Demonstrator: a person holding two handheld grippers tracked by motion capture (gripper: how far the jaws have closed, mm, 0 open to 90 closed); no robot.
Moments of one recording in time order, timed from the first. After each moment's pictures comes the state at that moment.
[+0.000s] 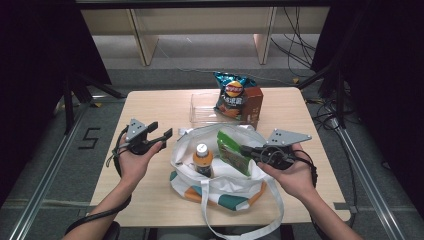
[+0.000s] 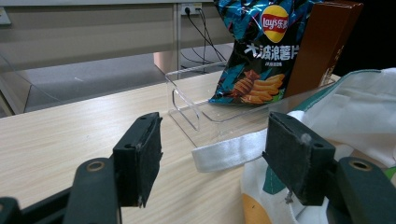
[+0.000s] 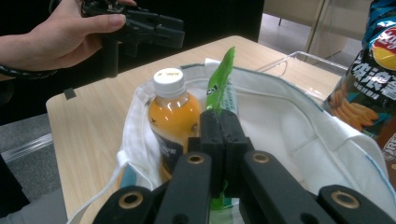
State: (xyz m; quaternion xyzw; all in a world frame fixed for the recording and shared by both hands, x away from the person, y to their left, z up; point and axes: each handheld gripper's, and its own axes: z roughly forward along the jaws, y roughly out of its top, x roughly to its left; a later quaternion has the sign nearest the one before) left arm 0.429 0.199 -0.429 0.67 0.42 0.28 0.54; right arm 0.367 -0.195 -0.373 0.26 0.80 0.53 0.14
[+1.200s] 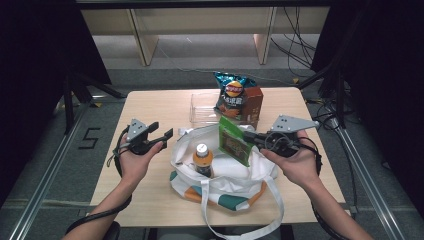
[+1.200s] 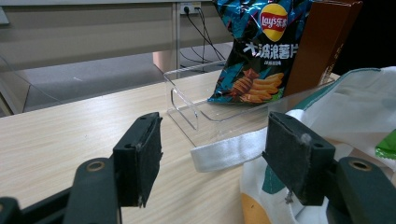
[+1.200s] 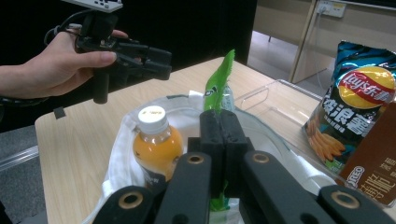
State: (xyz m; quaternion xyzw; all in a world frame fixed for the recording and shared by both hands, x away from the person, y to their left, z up) left arm 0.430 0.198 -0.430 0.68 0.42 0.28 0.54; right arm 0.378 -0.198 -0.341 0.26 0.79 0.54 0.15
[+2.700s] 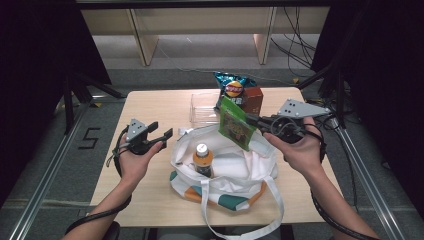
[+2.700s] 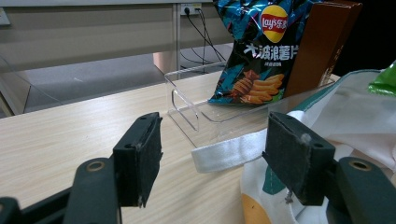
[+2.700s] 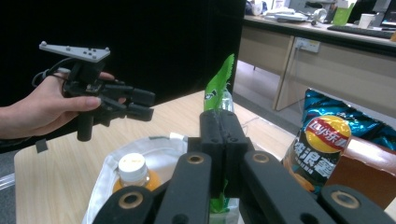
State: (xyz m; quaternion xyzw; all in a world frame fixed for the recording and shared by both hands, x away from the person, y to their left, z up) left arm 0.429 0.199 -0.429 0.67 0.42 0.28 0.54; right arm 0.393 -0.203 -0.309 0.24 0.75 0.57 0.21
